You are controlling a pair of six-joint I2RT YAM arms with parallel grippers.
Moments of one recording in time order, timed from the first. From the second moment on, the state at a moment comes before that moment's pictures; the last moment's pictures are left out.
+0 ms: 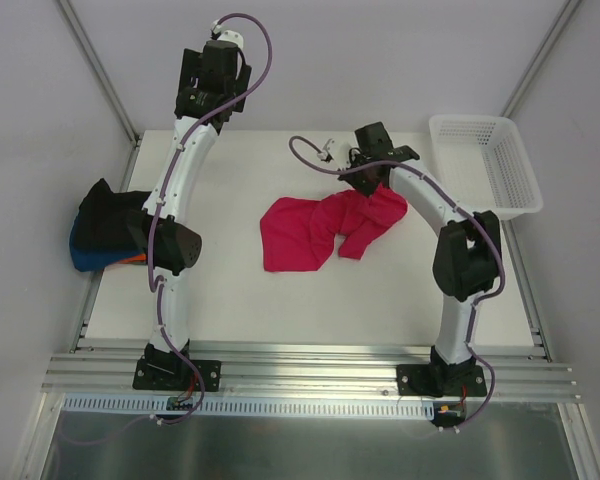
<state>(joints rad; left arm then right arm) -0.30 2.17 2.54 -0.78 -0.56 0.19 0.43 1.92 1.68 -0.70 -0.07 -0.68</state>
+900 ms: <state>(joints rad) -0.23 2.44 2.42 -1.04 0.21 0.09 0.24 2.04 2.25 -0.84 0.00 -0.41</state>
